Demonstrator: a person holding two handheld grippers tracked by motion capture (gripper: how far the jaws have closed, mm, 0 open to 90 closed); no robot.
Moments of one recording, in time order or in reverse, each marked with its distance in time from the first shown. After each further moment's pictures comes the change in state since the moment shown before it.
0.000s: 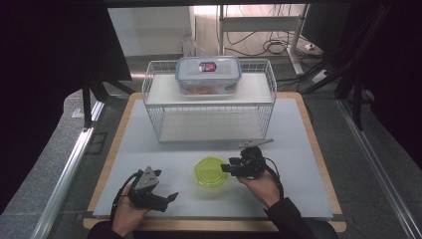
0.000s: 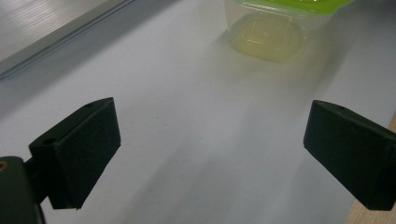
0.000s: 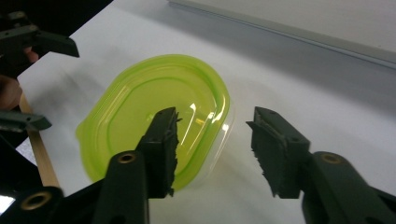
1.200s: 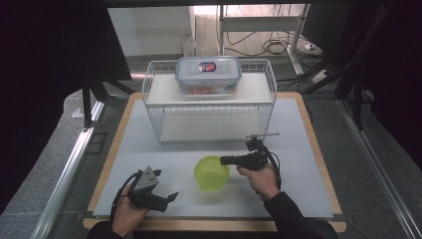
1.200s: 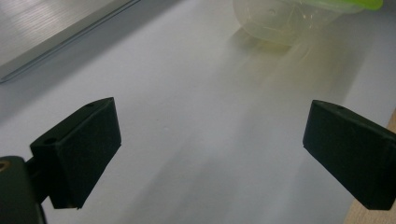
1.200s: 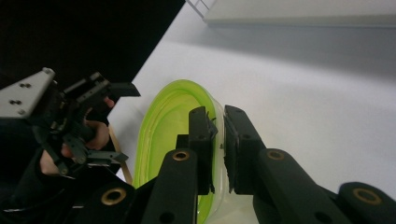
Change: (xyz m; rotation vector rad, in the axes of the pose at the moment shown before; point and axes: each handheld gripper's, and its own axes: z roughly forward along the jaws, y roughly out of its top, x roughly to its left) left arm -0.001 0.000 -0.001 -0.014 0.003 0.003; right arm -0.022 0.011 -0.003 -0.032 0.270 0.270
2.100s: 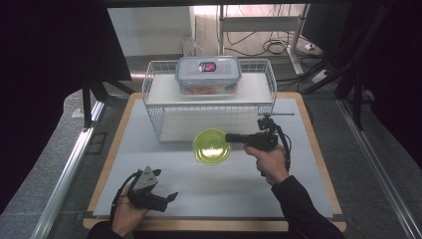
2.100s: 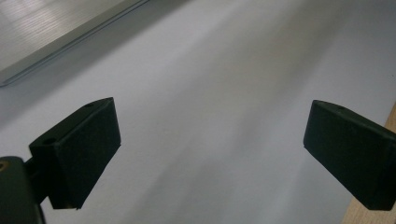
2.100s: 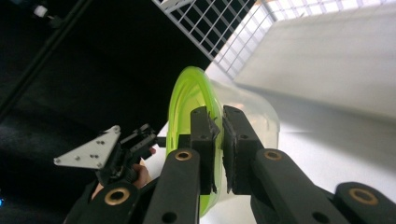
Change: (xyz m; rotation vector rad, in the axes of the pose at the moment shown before) left arm 0.000 0.000 -0.001 -0.012 -0.005 -0.002; right arm 0.032 0.053 -0.044 -0.128 0.057 -0.019
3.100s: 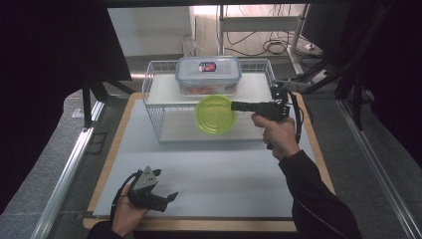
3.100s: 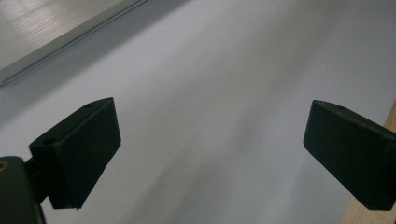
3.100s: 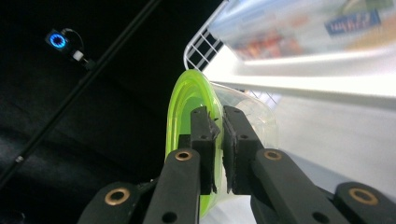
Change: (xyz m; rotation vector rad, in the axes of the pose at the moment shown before) left arm 0.000 0.000 0.000 -0.002 -0.002 -0.003; right arm 0.033 0.072 -0.034 -0.118 0.066 0.006
